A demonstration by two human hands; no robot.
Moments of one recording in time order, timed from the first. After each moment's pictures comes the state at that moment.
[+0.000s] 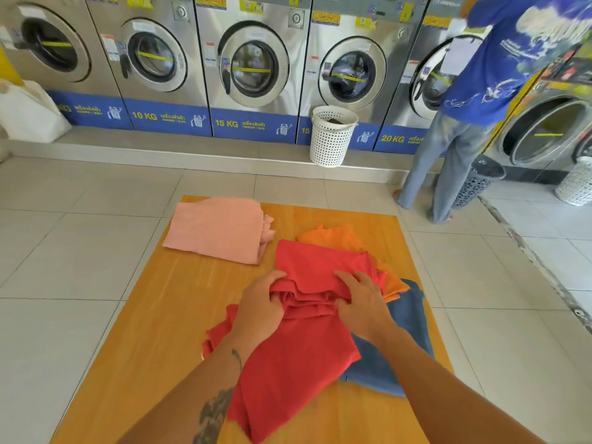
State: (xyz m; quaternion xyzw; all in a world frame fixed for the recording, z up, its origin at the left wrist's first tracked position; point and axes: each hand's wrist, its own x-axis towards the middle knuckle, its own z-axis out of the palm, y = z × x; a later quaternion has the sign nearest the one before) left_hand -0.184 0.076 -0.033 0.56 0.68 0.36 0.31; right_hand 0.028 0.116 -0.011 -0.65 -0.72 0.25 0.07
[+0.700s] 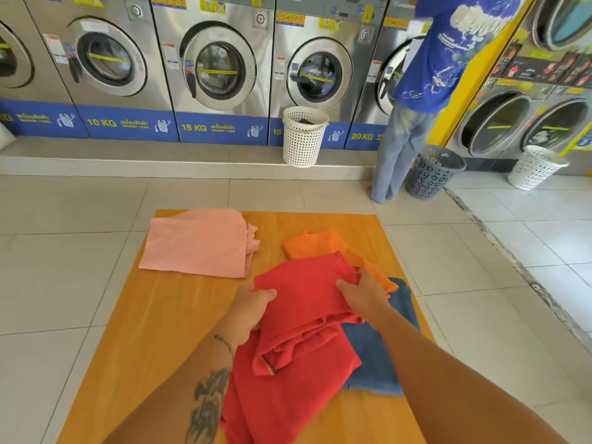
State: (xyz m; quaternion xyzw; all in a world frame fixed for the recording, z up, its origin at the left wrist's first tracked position) left_hand -0.204 0.122 -0.036 0.25 0.65 0.35 0.63; right_hand 0.032 0.155 -0.014 -0.77 -0.50 0.36 0.15
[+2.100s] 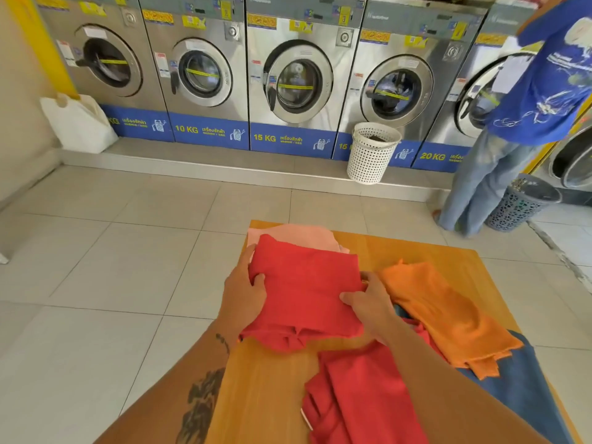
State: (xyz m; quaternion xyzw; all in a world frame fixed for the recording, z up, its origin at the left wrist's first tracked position) left_hand -0.414 0.125 -0.027 0.47 0.72 0.41 0.29; right_hand -0.177 0.177 -0.007 -0.66 -0.49 0.48 0.29
